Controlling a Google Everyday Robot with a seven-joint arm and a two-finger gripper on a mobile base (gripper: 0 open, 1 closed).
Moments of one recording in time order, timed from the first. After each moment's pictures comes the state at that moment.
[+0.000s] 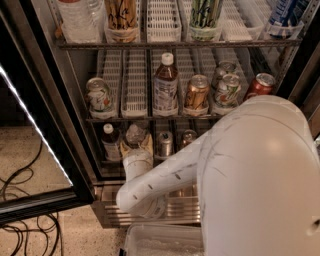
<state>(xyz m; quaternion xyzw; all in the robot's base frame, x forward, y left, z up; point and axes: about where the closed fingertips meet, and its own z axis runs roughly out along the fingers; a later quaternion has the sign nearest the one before) 0.653 0.073 0.643 -0.12 0.76 -0.01 0.64</state>
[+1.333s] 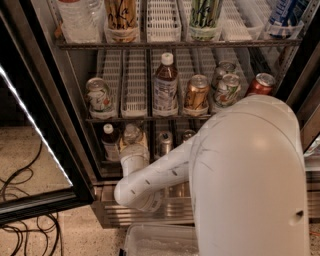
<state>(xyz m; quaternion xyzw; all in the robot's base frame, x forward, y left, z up) 0.670 0.092 0.648 -0.13 0.75 0.01 0.65</state>
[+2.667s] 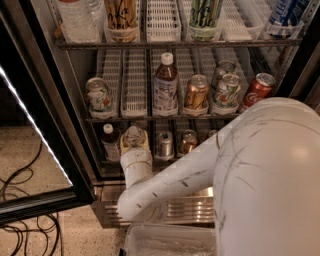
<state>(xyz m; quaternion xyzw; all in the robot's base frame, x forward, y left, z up) 0.638 0.083 0.683 -0.09 0.72 0.04 0.68</state>
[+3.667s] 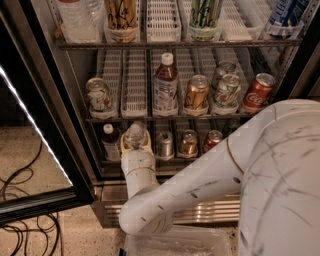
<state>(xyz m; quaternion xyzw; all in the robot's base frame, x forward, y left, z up) 0.604 0.073 0.724 -0.08 0.69 0.05 0.72</state>
